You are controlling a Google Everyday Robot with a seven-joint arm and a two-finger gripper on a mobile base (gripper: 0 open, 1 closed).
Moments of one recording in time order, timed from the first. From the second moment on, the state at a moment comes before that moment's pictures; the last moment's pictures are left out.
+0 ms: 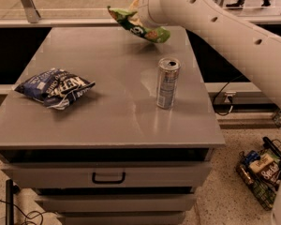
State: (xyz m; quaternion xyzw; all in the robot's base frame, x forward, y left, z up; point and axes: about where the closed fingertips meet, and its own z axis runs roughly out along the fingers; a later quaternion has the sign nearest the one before) arm 0.787 0.010 0.976 -0.67 0.50 -0.20 0.51
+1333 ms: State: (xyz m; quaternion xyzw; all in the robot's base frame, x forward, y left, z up) arm 0.772 0.000 1.092 -0.62 0.48 -0.11 0.61
